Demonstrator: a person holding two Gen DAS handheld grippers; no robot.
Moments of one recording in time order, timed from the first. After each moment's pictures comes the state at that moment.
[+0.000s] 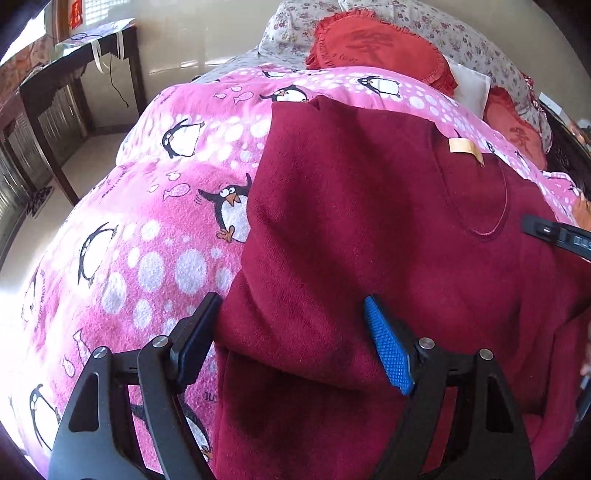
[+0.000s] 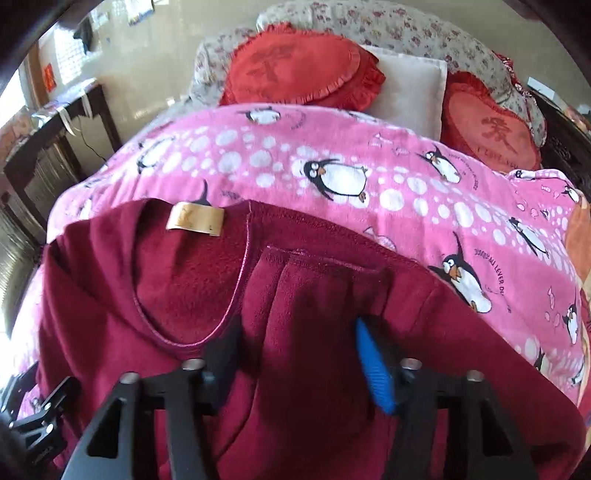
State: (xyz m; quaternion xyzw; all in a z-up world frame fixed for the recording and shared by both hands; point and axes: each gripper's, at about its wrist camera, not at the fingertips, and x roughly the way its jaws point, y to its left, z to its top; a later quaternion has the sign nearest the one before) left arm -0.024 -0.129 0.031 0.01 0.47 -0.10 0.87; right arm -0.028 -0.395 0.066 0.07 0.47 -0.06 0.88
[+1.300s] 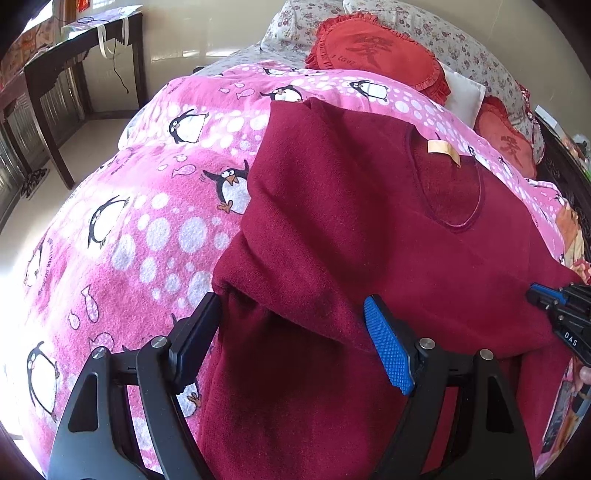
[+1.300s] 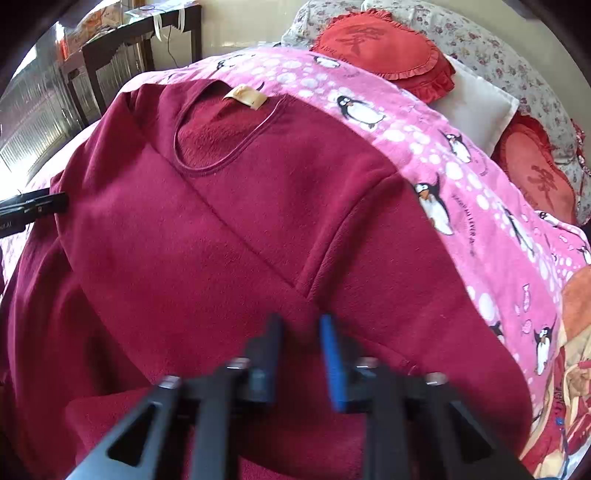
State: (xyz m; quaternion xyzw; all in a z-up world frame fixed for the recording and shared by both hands) left arm -0.053 -0.123 0.052 -0.03 0.49 -0.11 0.87; right arm -0.103 -0.419 0.051 -0.11 0.51 0.06 0.85
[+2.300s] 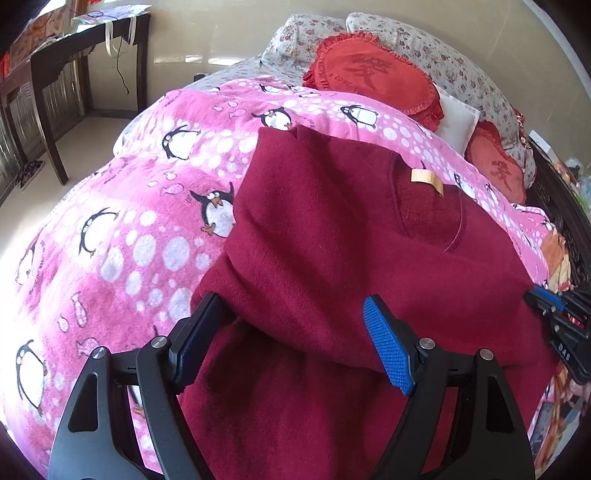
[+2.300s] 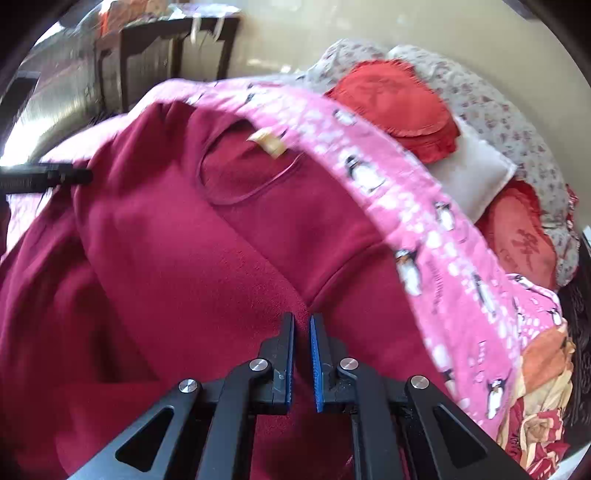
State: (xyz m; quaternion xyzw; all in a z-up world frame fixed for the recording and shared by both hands) left arm -0.049 -0.134 0.062 -0.07 0.47 -0.12 0.87; right arm -0.106 -0.405 0.085 -0.18 0.44 0.06 0.88
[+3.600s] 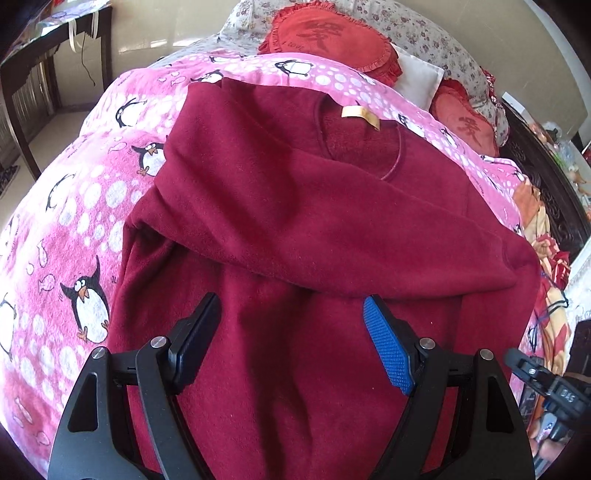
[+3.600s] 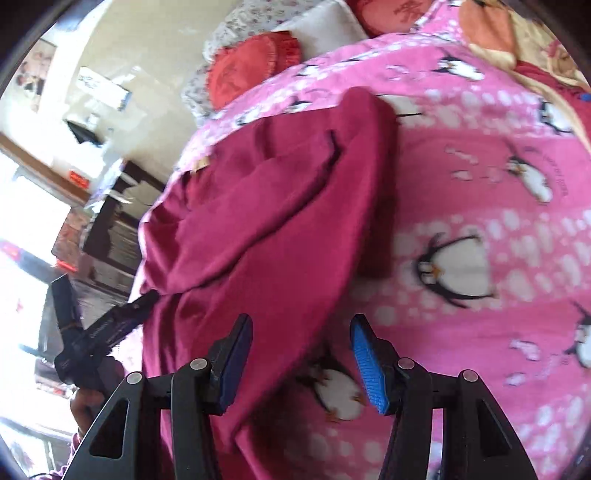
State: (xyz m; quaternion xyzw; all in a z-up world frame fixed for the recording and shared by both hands) left arm -0.106 -0.173 0.068 -0.04 0.50 -0.18 0.84; right arm -0.241 -0.468 0.035 0.33 0.44 0.04 0.84
